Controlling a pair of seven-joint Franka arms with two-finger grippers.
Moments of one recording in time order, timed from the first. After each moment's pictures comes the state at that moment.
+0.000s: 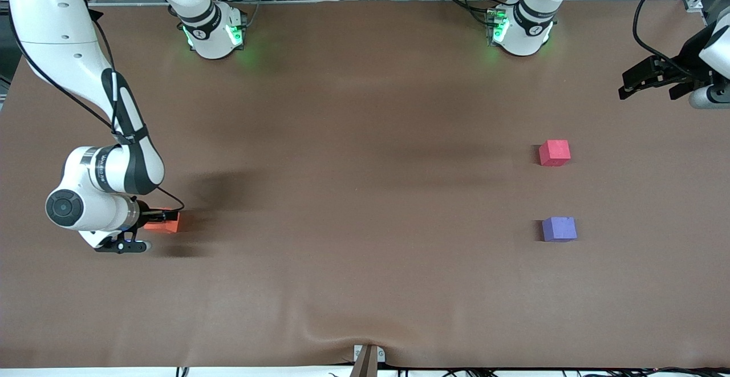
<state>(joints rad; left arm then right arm) 0.00 -0.07 -0.04 -1.62 -0.04 1.48 -0.04 -0.03 0.66 -0.06 -1.69 -0.06 2.18 -0.03</state>
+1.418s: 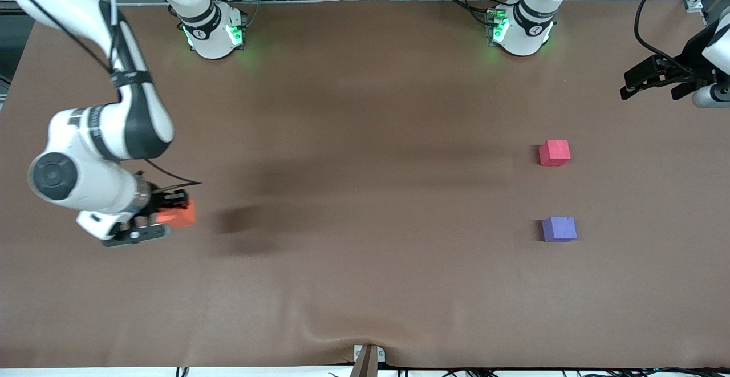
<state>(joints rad) 0.00 -0.07 -0.04 -1.61 -0.04 1.48 -0.04 0.08 0.45 0.09 -1.60 -0.05 1.93 -0.07</state>
